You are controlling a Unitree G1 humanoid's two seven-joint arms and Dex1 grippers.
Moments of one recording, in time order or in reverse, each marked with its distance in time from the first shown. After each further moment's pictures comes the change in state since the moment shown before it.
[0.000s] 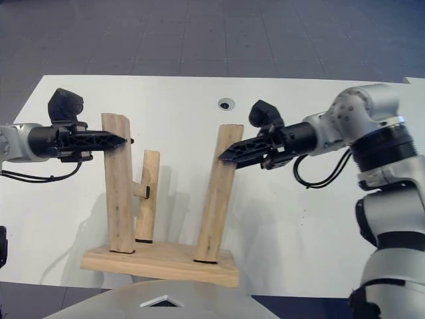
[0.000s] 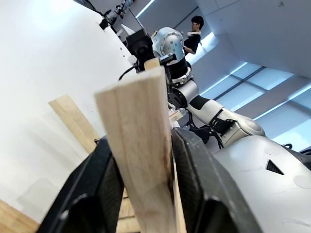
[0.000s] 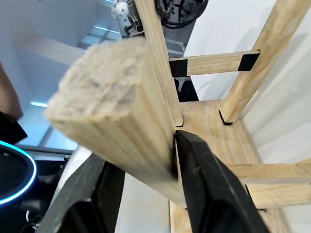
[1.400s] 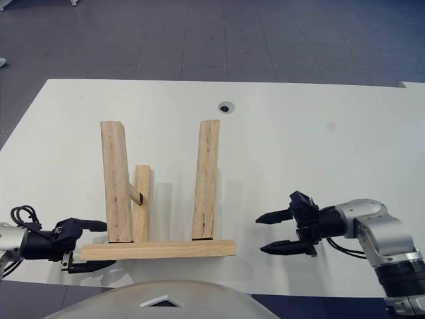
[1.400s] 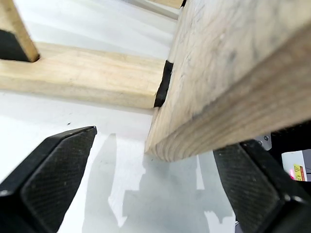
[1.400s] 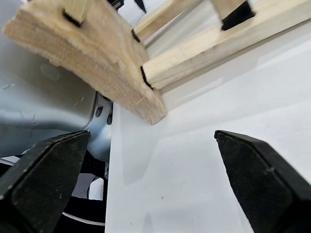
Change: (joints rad) left arm 1.173 0.044 0.273 -0.689 0.699 -1.027 -0.007; right arm 1.140 -0.197 -0.482 -0.619 -0.573 -1.089 0.165
